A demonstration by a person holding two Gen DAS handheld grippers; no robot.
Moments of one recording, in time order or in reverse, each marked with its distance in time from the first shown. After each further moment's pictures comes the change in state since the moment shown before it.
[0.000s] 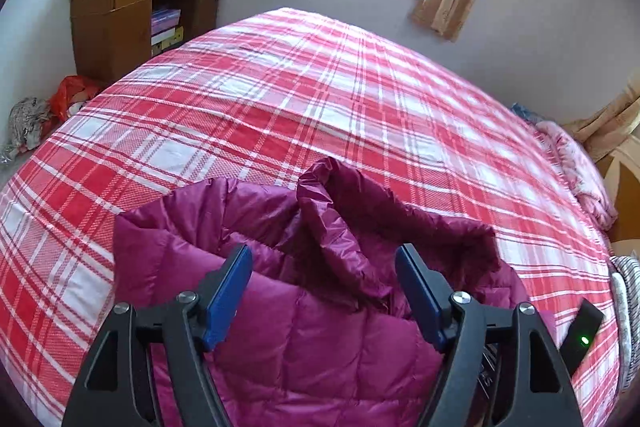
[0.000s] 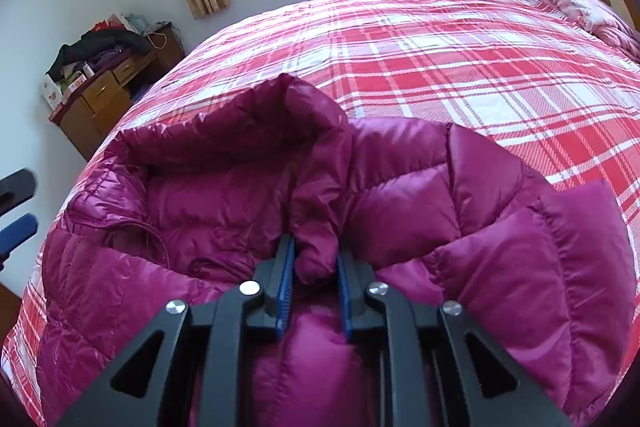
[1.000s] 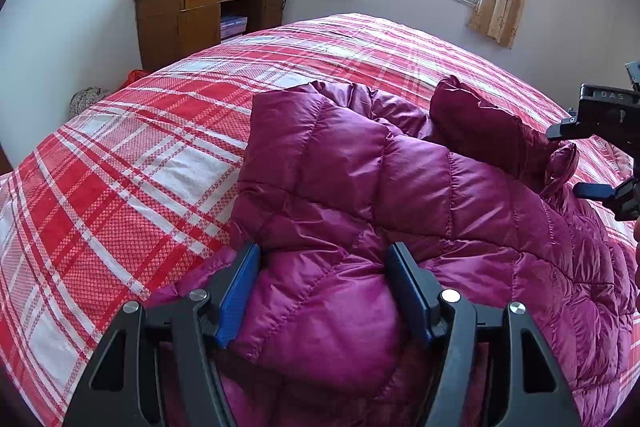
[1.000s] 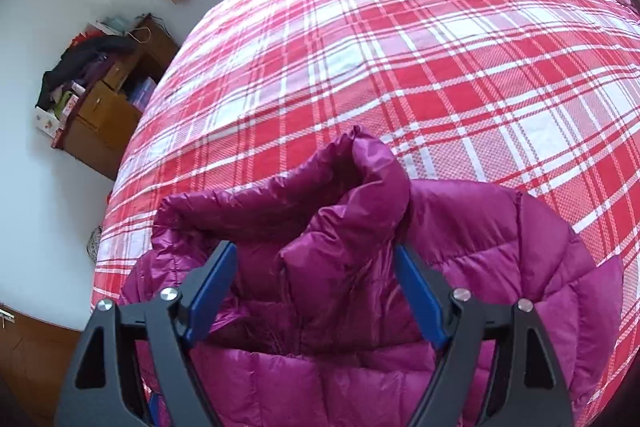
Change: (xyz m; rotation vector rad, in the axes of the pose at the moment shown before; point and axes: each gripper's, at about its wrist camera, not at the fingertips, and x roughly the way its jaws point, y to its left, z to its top) left arm -0.024 0.076 -0.113 -0.045 -0.106 0.199; right arm 0.025 0.039 0.085 0.153 0.243 0.037
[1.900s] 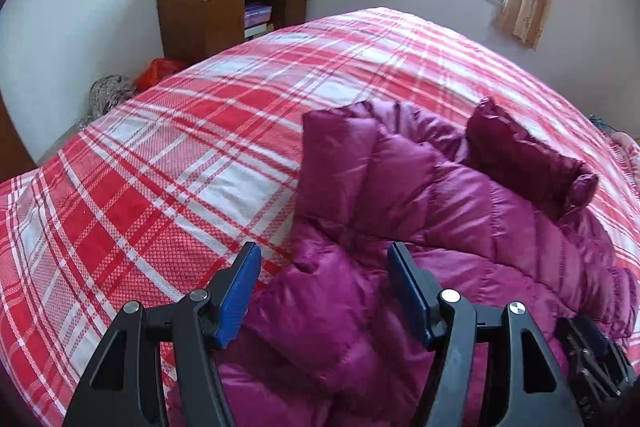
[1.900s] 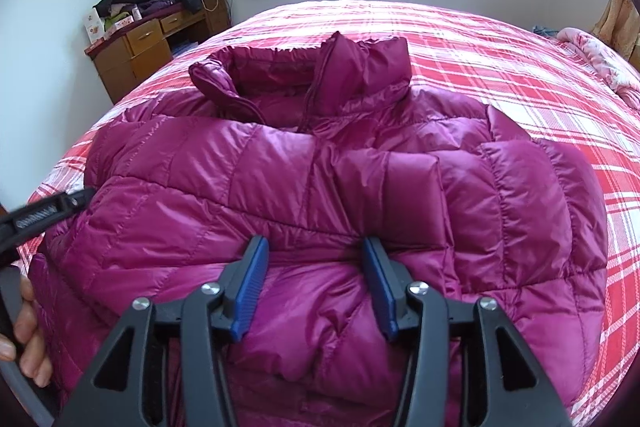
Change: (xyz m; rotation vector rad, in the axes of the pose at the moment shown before) left arm -0.016 0.015 0.024 -0.031 0.029 0.060; right arm -0.030 -0.003 -0.163 -0.398 -0.218 -0.047
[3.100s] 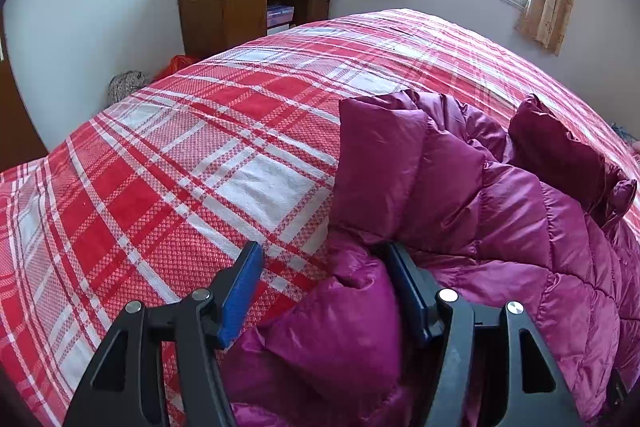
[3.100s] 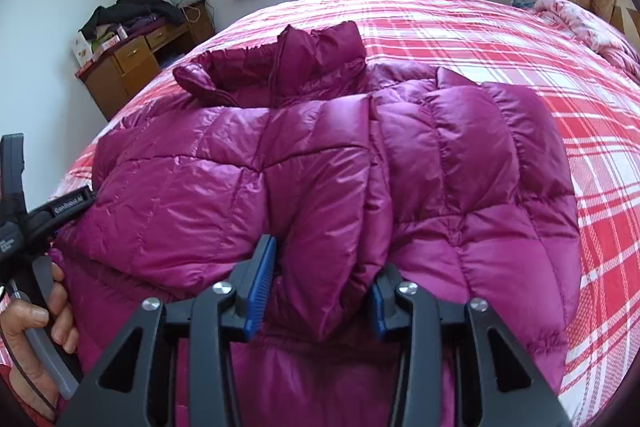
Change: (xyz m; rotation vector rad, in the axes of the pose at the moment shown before) left arm 0.034 0.017 -0.009 -0.031 0.001 0.097; right arm -0.026 -0.035 -0.024 0.143 -0.001 0.044
